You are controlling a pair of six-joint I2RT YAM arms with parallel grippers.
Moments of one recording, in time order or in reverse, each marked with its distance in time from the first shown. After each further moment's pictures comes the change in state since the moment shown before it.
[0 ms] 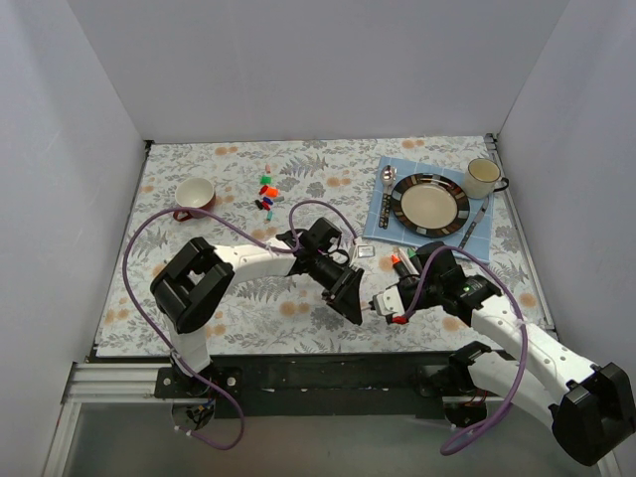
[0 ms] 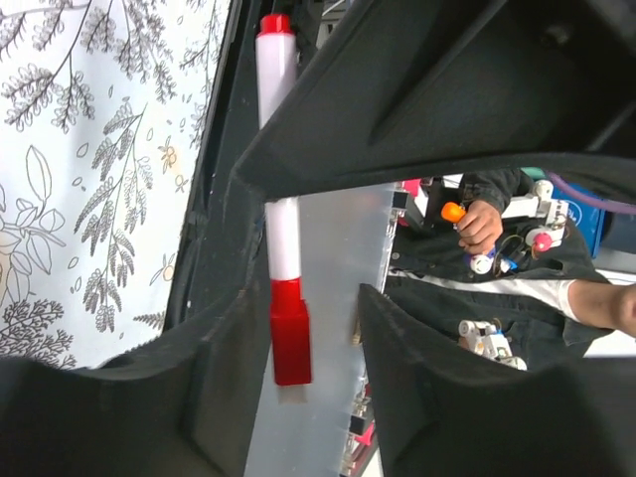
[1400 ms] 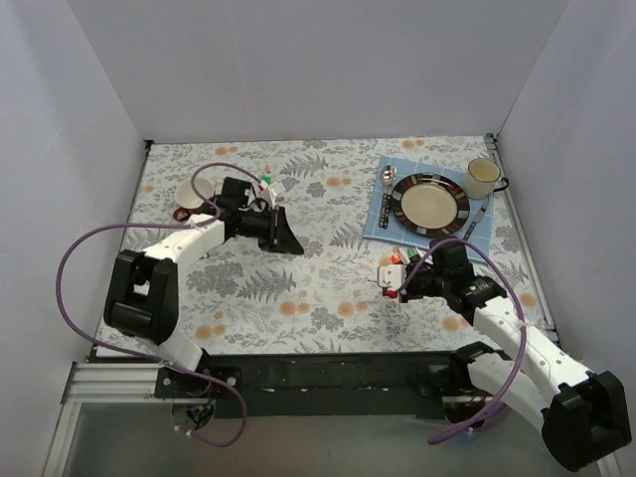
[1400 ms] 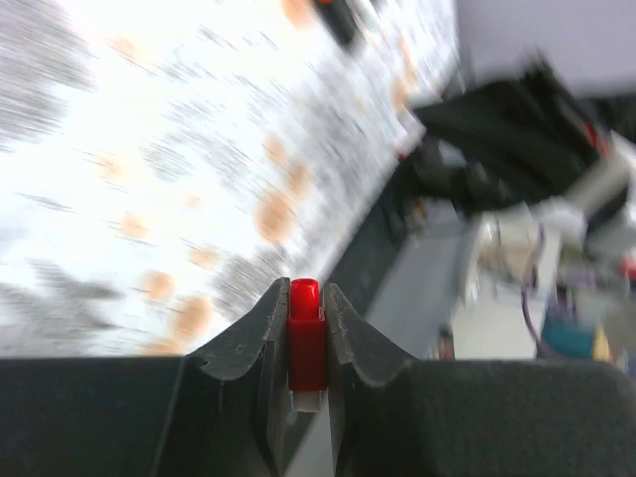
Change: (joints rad) left arm 0.481 -0.246 -0.058 -0.148 -0.156 0.042; right arm -0.119 -0.013 -0.033 0.131 0.231 0.142
